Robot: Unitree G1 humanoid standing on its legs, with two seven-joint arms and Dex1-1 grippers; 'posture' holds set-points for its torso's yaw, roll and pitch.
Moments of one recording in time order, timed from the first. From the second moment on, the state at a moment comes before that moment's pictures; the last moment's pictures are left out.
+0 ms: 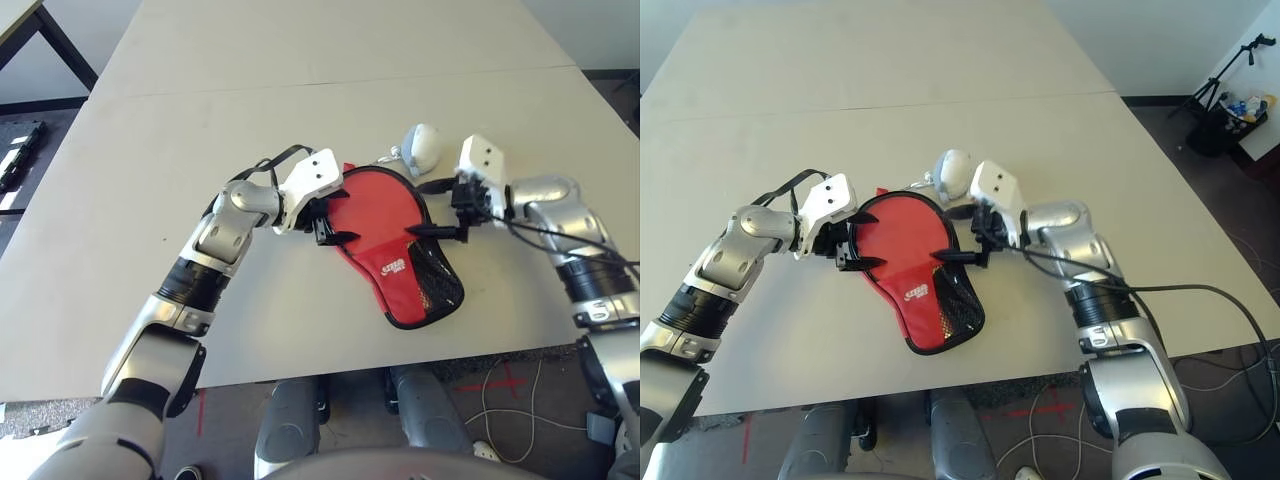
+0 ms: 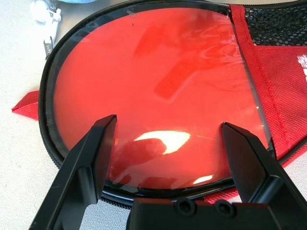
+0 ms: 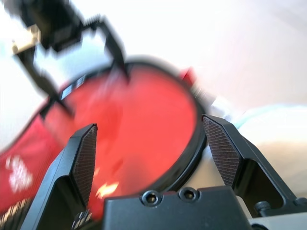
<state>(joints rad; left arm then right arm) -0.68 0.49 -0.29 0.20 0.01 0.36 -1.07 -0.85 -0.59 0.11 0.36 0.20 0.30 1.25</state>
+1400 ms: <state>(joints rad) -0.60 0.51 -0.30 0.02 -0.01 0.48 -1.04 -1.12 -0.50 0.07 1.01 -0.01 0.24 0.90</state>
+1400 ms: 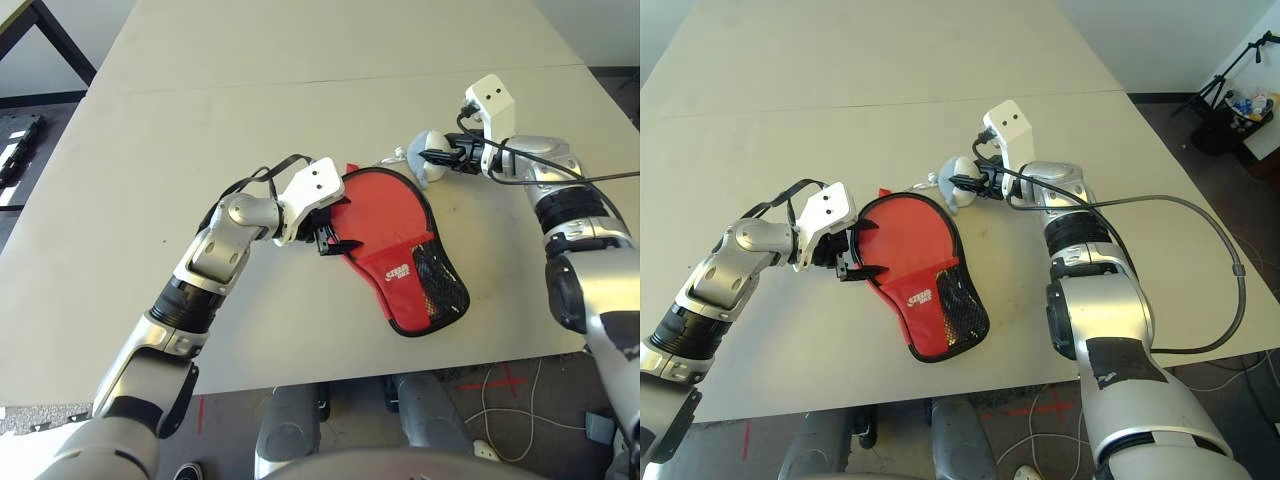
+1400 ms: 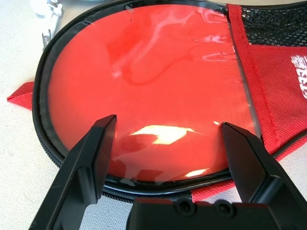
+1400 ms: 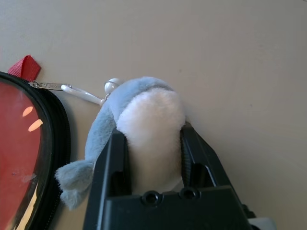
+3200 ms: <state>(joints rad) -0.64 0.48 -0.34 0.07 -0.01 0.46 -1.05 -0.57 -1.42 0.49 0.03 0.48 0.42 1.60</state>
